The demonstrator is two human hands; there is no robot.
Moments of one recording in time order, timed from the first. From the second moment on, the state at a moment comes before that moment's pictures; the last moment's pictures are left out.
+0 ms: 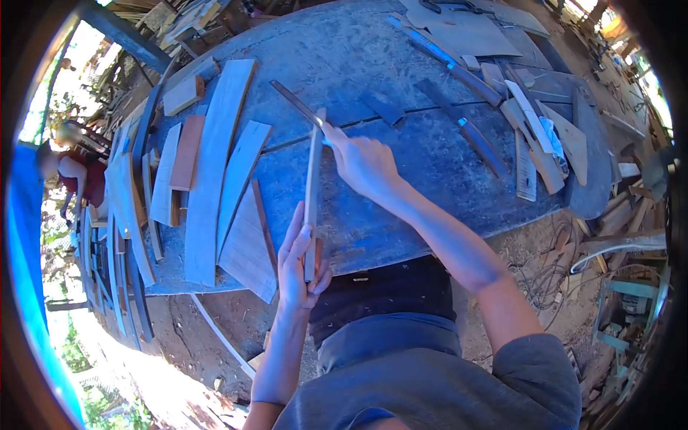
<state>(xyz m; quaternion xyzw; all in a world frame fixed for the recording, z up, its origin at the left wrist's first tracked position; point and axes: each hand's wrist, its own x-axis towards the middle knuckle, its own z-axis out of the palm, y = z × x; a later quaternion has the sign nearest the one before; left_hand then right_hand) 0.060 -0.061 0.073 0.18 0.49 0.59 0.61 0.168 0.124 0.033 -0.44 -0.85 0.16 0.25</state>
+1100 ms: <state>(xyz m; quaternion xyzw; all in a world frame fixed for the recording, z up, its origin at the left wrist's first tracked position) 0.036 -0.063 0.071 0.17 0.50 0.60 0.60 0.165 0.105 0.034 -0.44 -0.84 0.24 0.20</state>
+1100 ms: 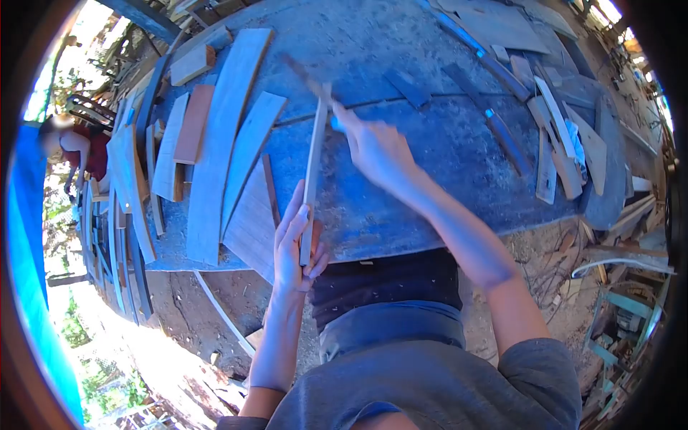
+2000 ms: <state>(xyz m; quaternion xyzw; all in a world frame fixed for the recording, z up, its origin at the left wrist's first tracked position) -0.009 -0.012 0.041 0.13 0.42 0.62 0.65 0.131 0.114 0.044 -0.39 -0.88 0.25 0.14</state>
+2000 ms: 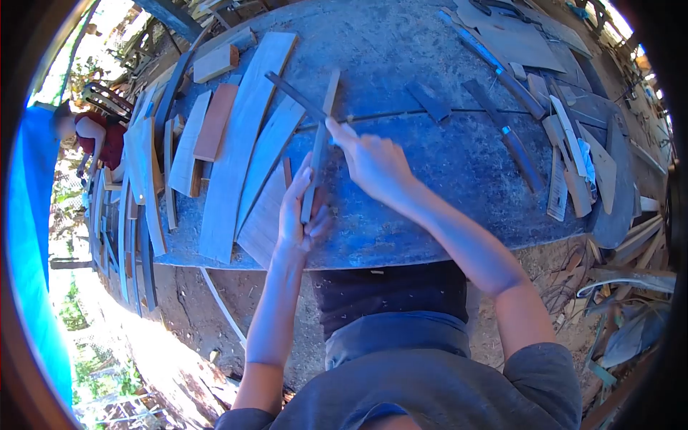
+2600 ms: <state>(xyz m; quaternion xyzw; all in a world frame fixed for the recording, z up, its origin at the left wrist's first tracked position) -0.063 0.079 0.007 0.10 0.27 0.65 0.70 0.056 0.203 0.045 -0.40 -0.88 0.16 0.20</state>
